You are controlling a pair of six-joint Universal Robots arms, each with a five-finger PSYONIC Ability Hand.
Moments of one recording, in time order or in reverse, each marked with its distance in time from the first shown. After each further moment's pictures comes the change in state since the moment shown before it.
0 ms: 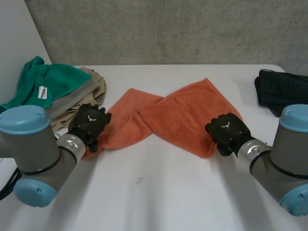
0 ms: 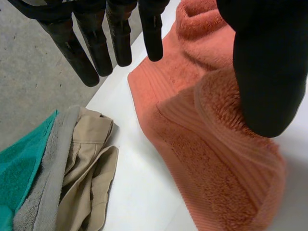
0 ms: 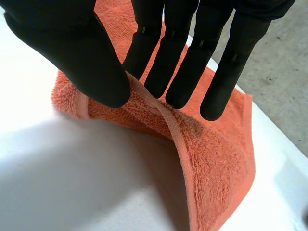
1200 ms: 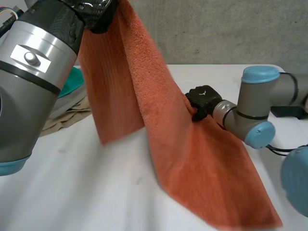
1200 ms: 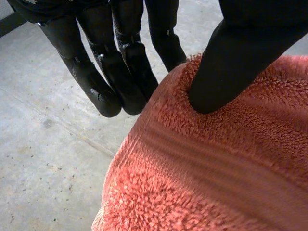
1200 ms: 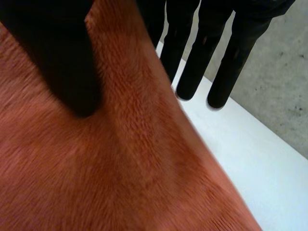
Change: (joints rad) left arm -0.211 0.469 0.232 0.156 0.118 -0.007; right arm 0.054 0.590 -1.018 0.374 -0.092 0.153; left_hand 0.815 0.838 0.830 0.844 0.809; right_hand -0.116 -0.169 -0.196 -0.213 -0.201
